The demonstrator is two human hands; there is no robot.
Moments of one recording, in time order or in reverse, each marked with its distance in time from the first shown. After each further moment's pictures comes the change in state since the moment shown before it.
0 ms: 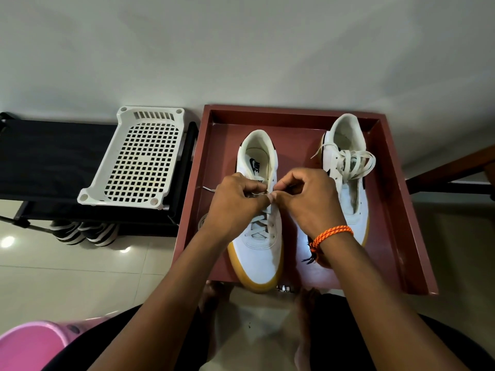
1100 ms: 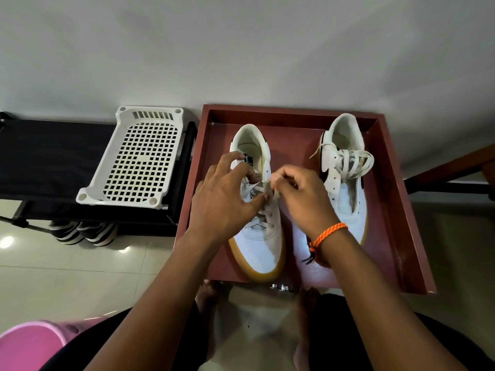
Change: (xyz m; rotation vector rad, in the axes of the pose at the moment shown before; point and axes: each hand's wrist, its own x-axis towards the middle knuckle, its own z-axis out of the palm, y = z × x) left_hand -0.005 -0.003 -0.013 0.577 0.161 0.309; right_hand 0.003 -0.007 0.004 0.151 -0.085 -0.032
